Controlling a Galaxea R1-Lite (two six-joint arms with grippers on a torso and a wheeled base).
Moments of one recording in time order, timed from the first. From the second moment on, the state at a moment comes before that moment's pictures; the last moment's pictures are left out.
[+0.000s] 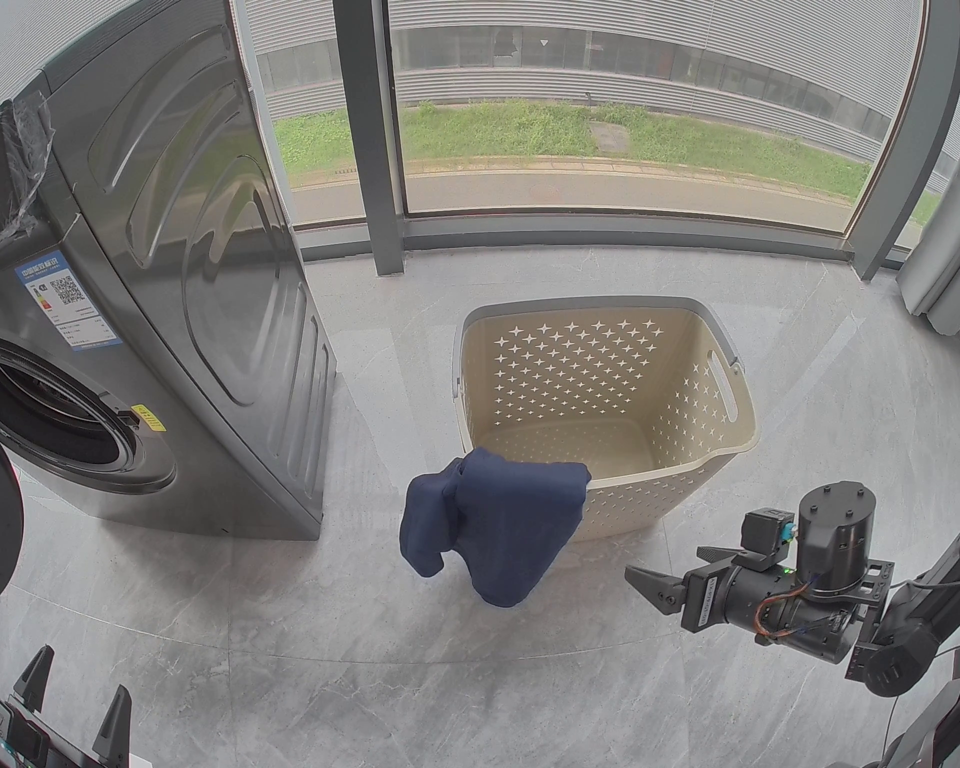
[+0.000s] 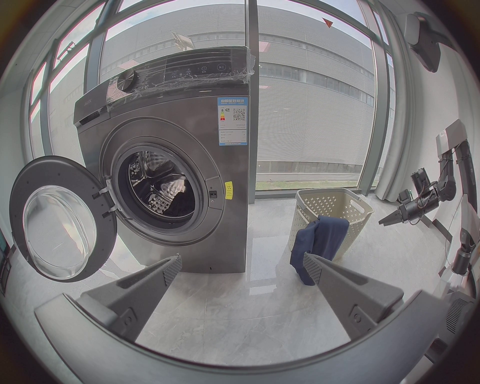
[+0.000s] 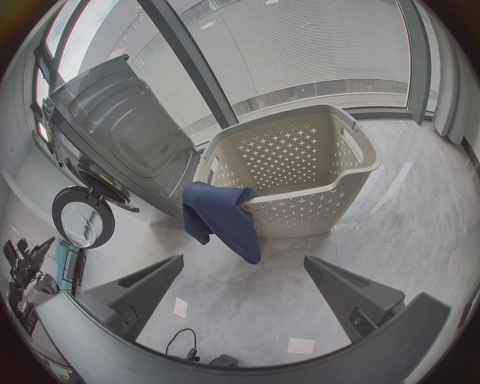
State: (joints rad) left arm 0.00 0.02 -0.02 0.01 0.00 0.01; right arm 0.61 1.73 -0.29 -1.03 -0.11 0.33
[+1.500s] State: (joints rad) left arm 0.00 0.02 -0.02 0.01 0.00 -0.01; right arm 0.73 2.21 -0.58 -1.32 -0.15 0.31
